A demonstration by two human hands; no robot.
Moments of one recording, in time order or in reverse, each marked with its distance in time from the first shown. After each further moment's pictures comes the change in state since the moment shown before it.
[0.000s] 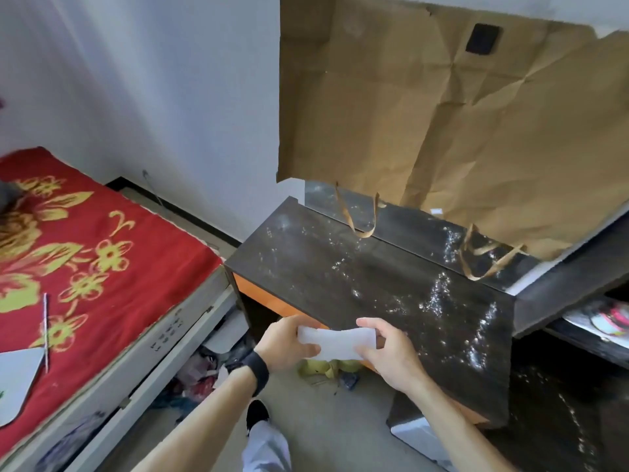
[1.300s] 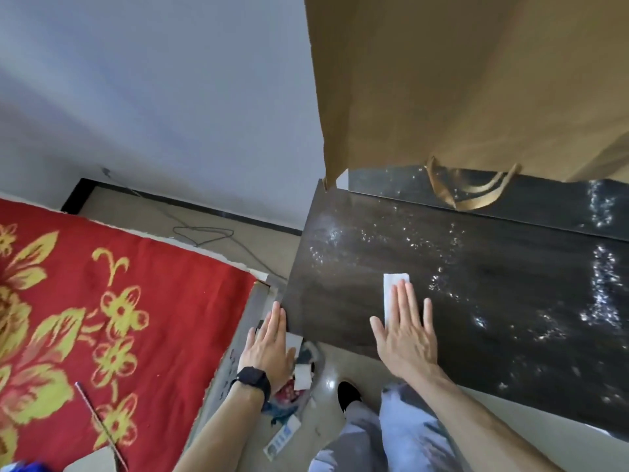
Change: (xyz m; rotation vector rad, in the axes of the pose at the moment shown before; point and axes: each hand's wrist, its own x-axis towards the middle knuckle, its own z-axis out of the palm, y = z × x) left_hand 0.238 -0.197 -0.176 0.818 -0.257 -0.082; right_hand 0.287 0.010 0.208 -0.774 0.206 0.126
